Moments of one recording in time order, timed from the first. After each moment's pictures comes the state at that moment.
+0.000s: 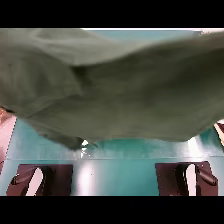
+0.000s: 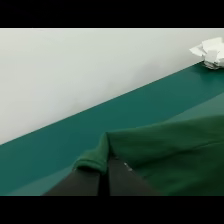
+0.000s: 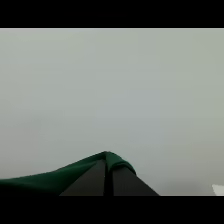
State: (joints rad) left arm 0.39 -0.62 1.71 0.70 -1.29 -1.05; right arm -0.62 -0.38 1.27 -0.58 0.87 1.00
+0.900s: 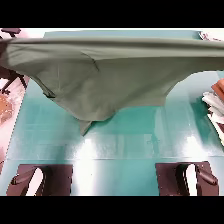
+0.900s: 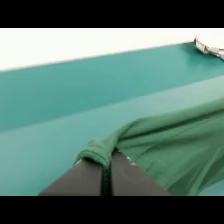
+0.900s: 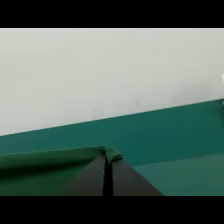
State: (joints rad) left arm 0.39 -0.61 1.24 0.56 -1.07 -0.89; right arm -0.62 -0.38 0.90 -0.57 0.74 0.98
